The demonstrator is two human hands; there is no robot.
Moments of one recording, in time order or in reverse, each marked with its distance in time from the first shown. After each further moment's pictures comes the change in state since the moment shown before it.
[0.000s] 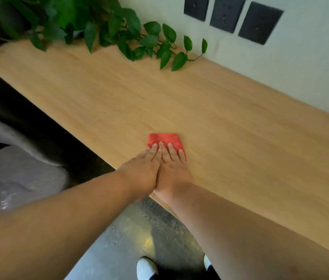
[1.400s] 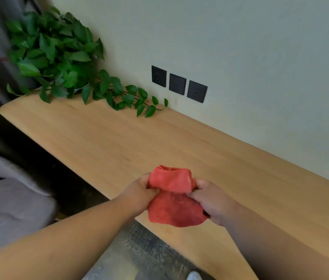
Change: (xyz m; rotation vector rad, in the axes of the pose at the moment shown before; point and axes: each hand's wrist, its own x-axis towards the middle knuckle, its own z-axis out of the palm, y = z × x) left_hand -0.086 0.119 -0.082 -1.422 0.140 -0.115; right_hand -0.187 0.104 -0.161 1.417 -0.066 0.403
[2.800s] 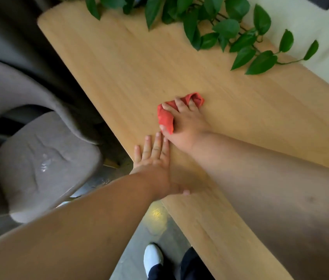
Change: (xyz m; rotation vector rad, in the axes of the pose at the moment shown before) left_hand 0.161 -0.129 -0.173 1.142 0.096 -0.332; right_hand 0.372 -0.043 0.221 -1.443 -0.052 -0.600
